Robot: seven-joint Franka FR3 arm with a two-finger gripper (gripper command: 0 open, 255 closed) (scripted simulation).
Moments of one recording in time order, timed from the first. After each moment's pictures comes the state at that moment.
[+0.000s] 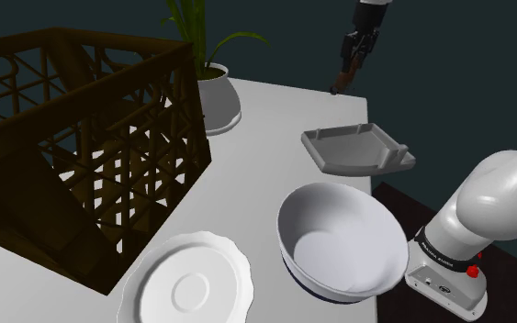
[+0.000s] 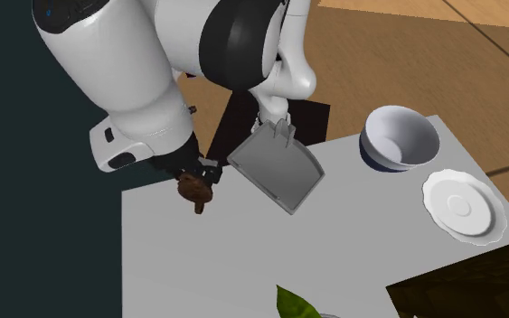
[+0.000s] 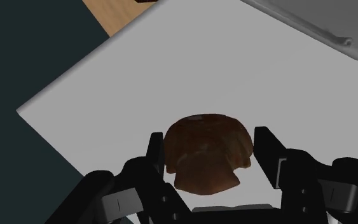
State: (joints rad) arm -0.01 -0.35 -0.18 -1.99 -0.02 1.66 -0.16
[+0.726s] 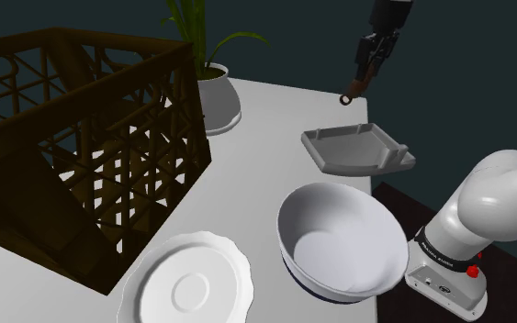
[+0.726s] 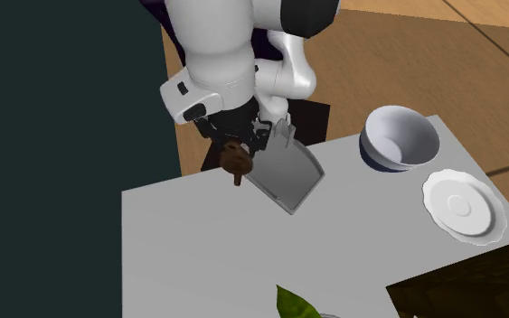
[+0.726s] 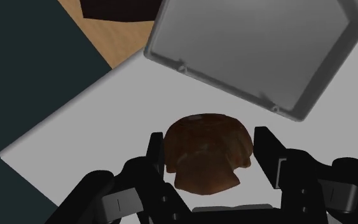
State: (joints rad) arm 0.02 -0.62 -0.07 -2.17 0.00 1.57 -0.03
